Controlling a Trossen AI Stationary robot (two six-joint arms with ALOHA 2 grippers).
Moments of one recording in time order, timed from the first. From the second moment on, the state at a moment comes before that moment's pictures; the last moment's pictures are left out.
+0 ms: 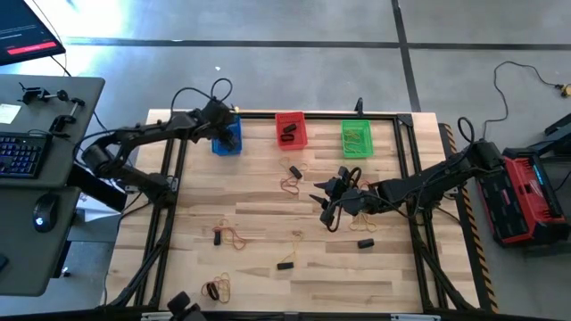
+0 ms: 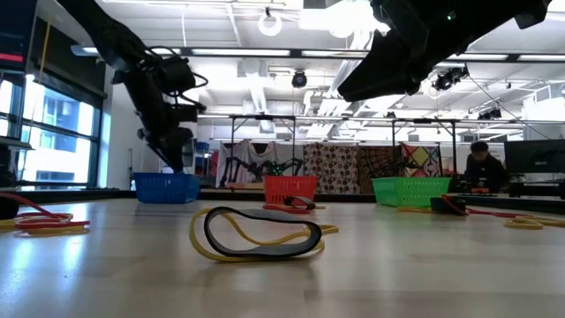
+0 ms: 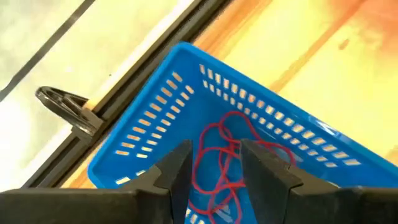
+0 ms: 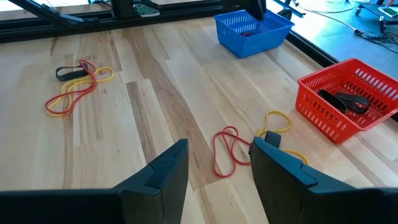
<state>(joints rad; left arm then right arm) 0.80 1.41 0.76 -0.33 -0.18 0.16 0.28 1.38 0.72 0.09 0.59 0.31</state>
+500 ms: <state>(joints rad) 0.57 1.25 0.75 -0.41 -0.08 0.22 0.28 1.38 0.72 0.08 0.59 0.31</state>
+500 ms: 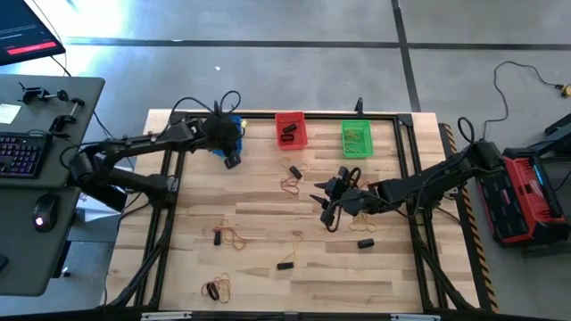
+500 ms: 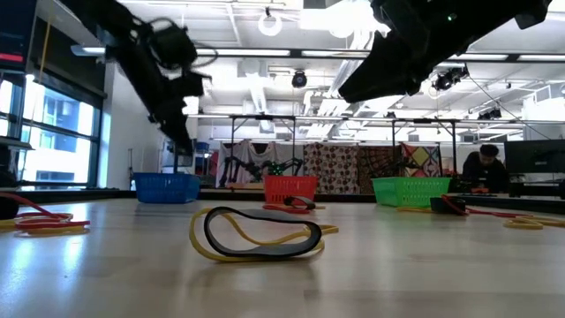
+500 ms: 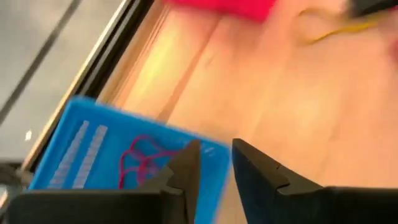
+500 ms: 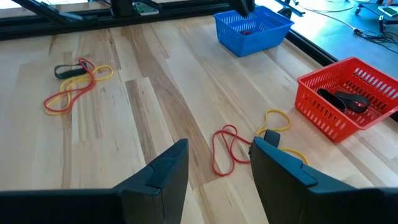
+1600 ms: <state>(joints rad) -0.51 1.12 0.75 -0.70 0.02 -0.57 0.28 1.38 0.72 0.06 0.59 0.29</state>
